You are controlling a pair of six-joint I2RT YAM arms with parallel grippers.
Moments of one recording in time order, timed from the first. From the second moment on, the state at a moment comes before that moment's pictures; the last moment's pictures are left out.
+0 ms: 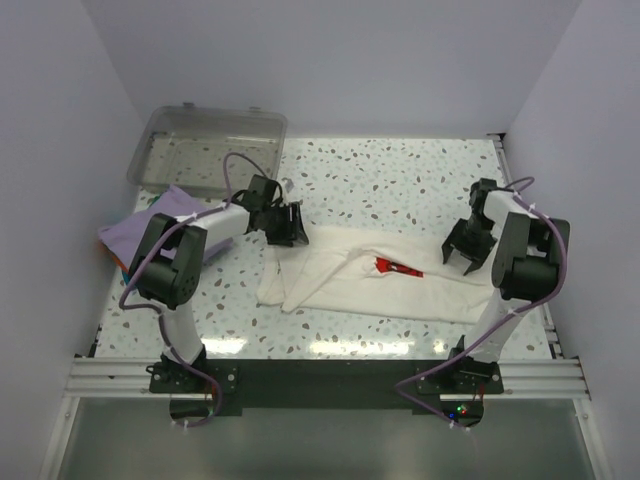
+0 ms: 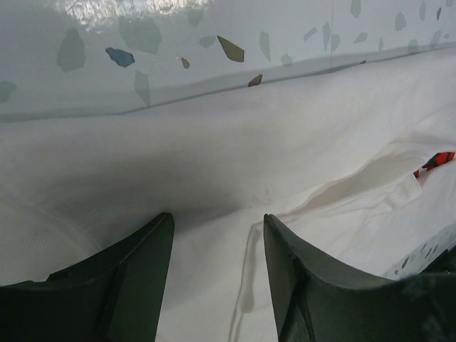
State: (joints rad) left arm -0.38 1.86 1.12 -0.25 0.37 -0.46; right arm -0.19 1.86 1.19 -0.90 0.07 0.47
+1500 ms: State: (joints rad) left arm -0.56 1.90 1.23 -0.34 0.19 -0.42; right arm -0.19 1.87 1.23 -0.84 0.06 0.45
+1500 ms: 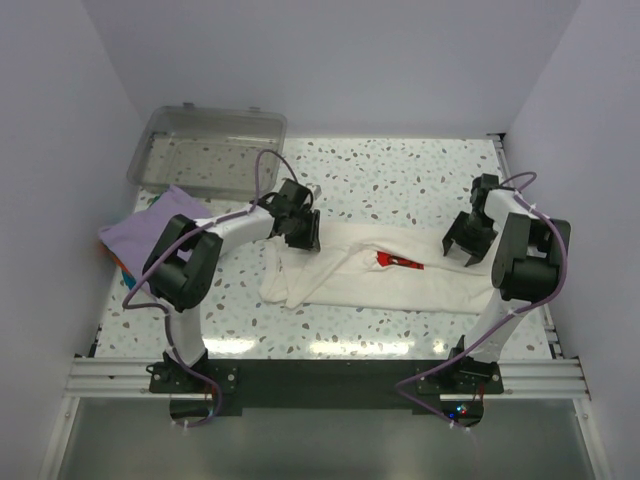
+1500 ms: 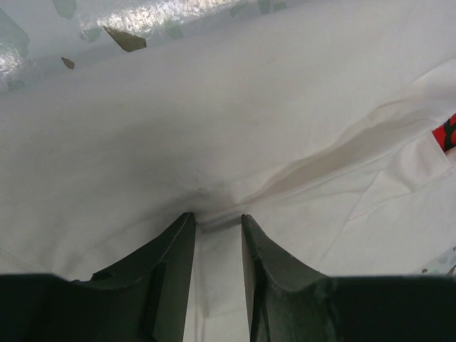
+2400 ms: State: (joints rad) left arm -0.61 1.93 1.23 -0.30 0.33 -0.47; right arm -0.19 1.87 1.23 -0.84 0.06 0.42
